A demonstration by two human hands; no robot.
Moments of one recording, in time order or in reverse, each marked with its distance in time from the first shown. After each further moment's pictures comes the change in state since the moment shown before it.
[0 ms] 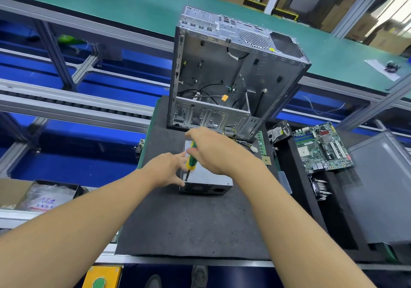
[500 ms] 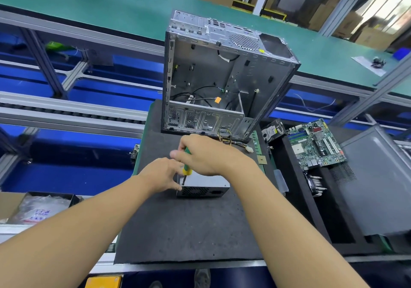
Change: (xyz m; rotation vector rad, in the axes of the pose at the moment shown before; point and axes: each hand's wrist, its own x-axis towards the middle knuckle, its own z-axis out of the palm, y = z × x) left_hand -0.002 0.003 0.001 -0.034 0.064 -0.007; right_hand 0.003 -0.012 -0.004 0.168 -0.066 0.037
